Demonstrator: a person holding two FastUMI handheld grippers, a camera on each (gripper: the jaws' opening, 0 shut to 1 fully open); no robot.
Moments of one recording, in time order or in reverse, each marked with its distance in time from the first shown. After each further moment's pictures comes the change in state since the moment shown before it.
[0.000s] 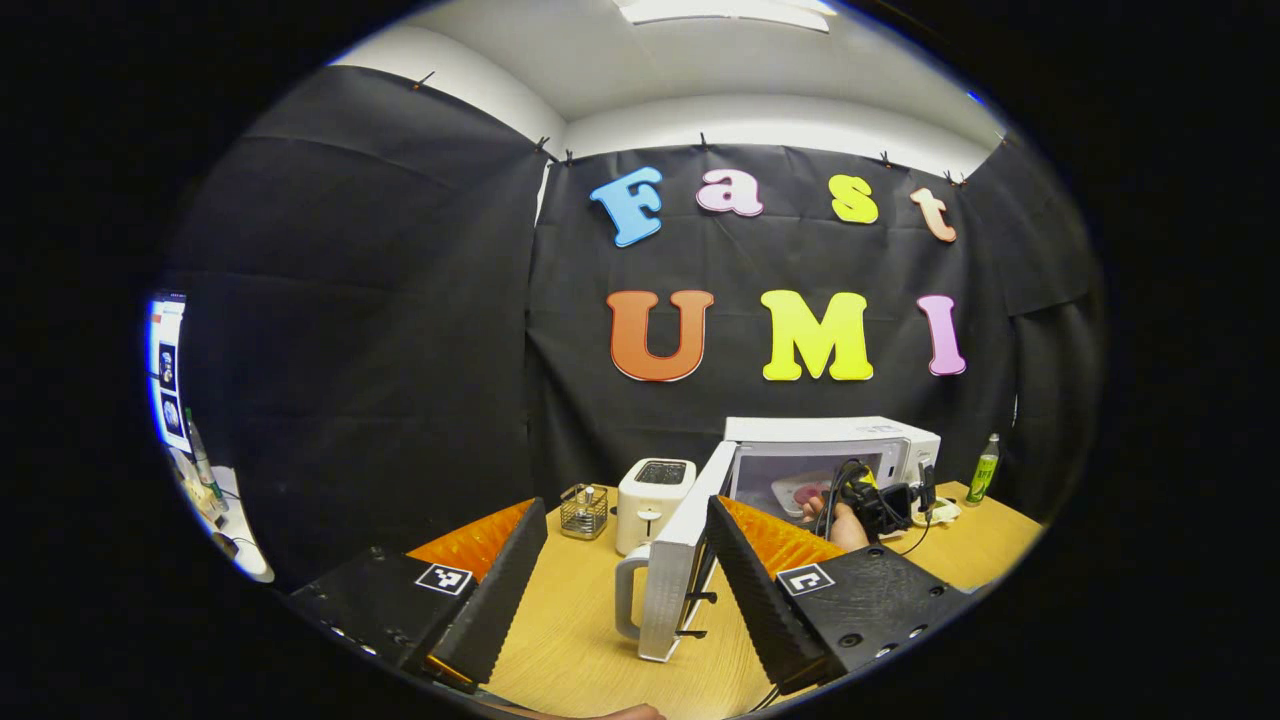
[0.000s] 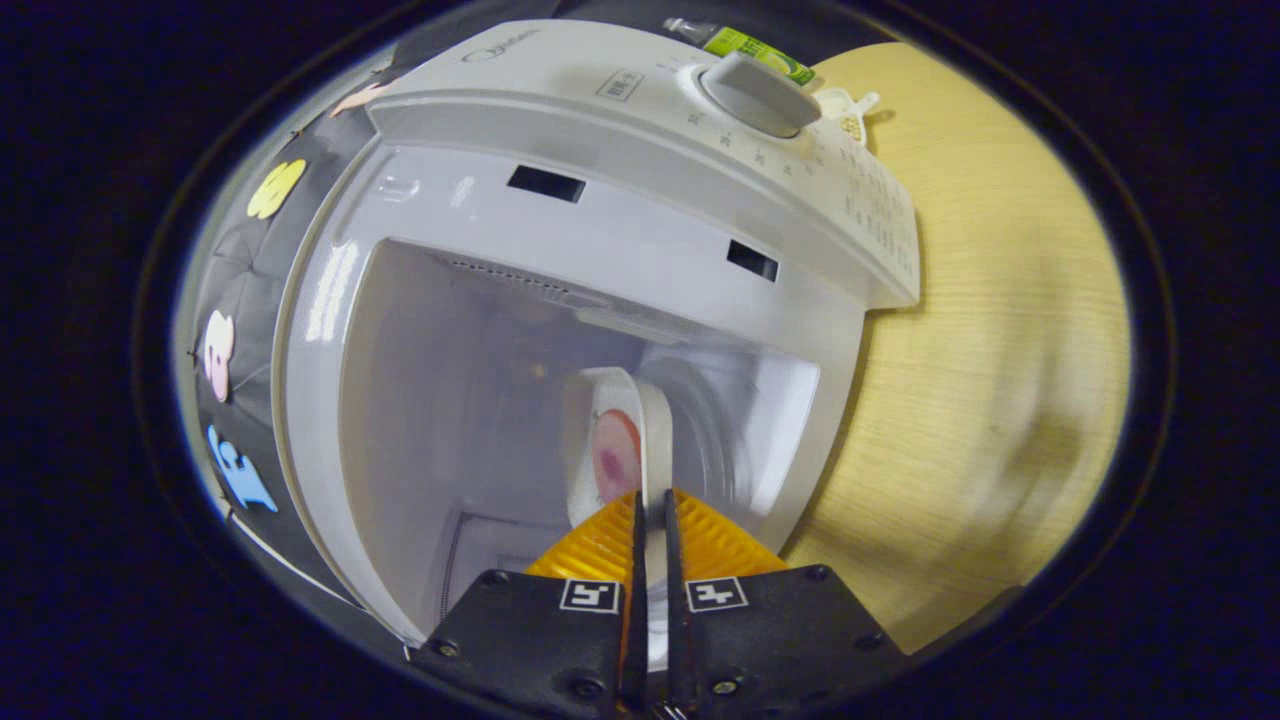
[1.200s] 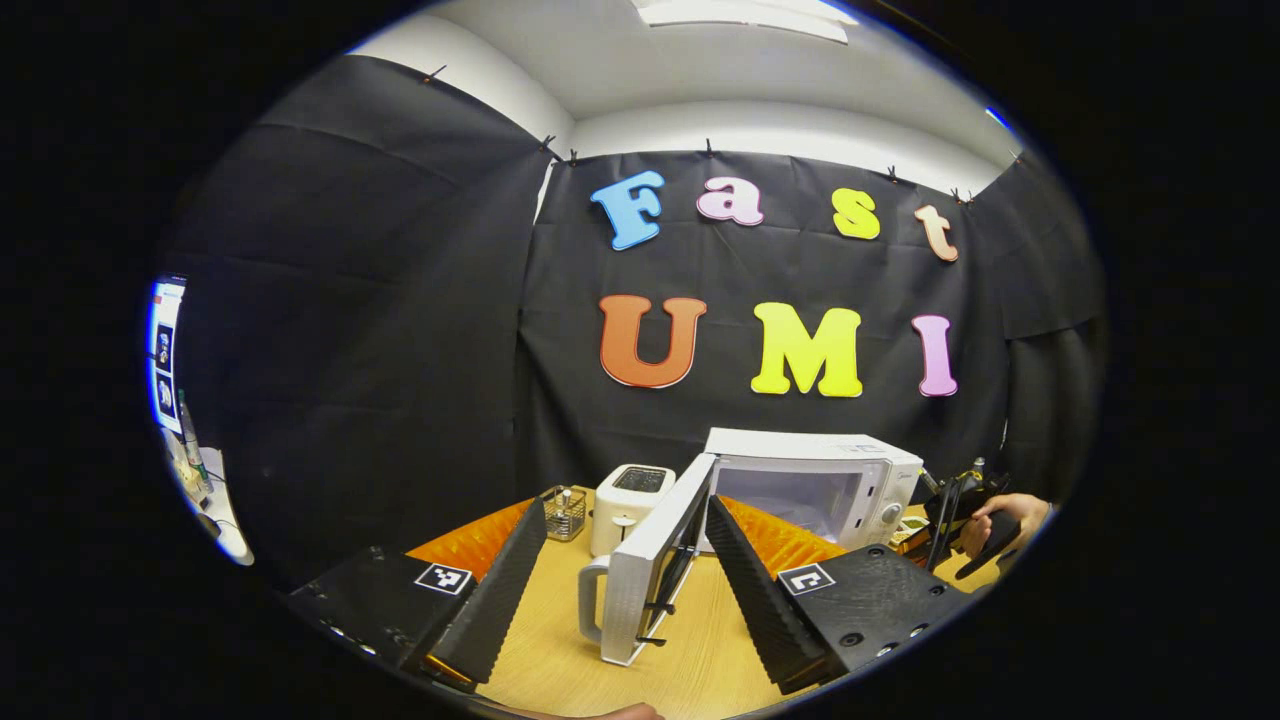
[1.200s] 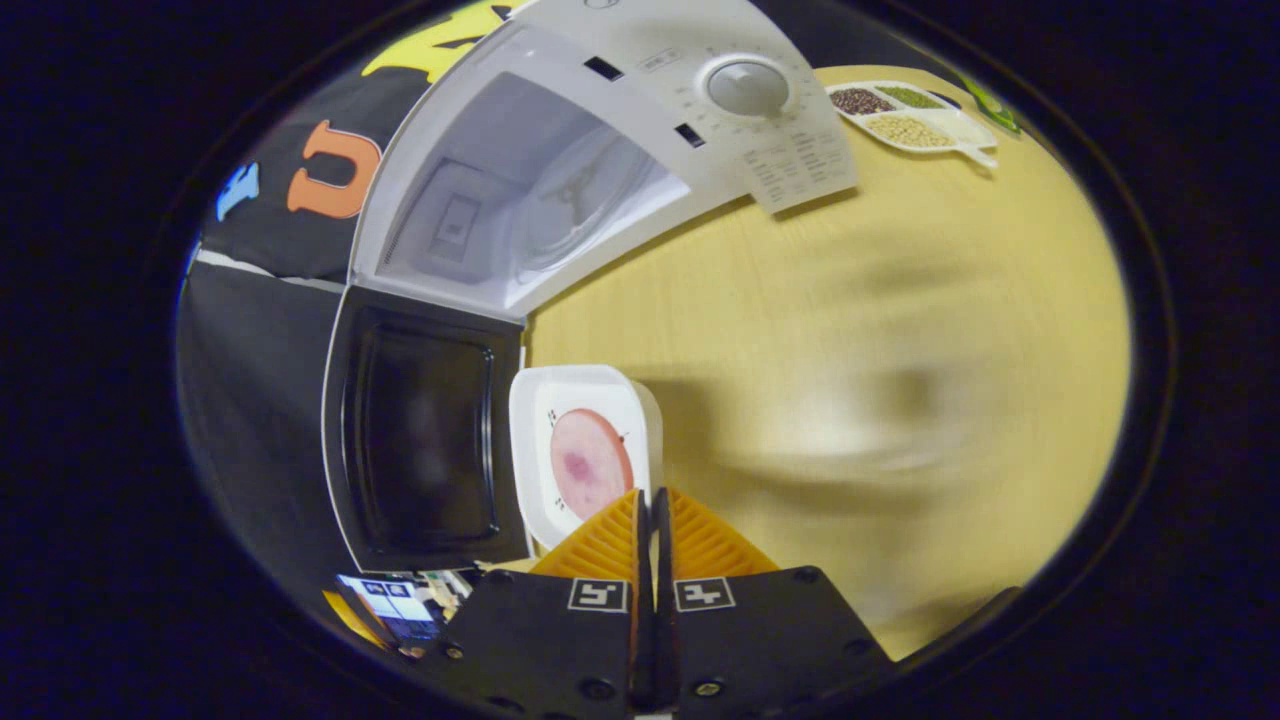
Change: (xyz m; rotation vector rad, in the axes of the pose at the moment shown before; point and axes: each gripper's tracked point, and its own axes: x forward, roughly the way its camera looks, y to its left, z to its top) left arm -0.005 -0.007 0.007 -0.042 -0.012 0.012; right arm -0.234 -0.095 0.010 -0.543 1.005 -0.188
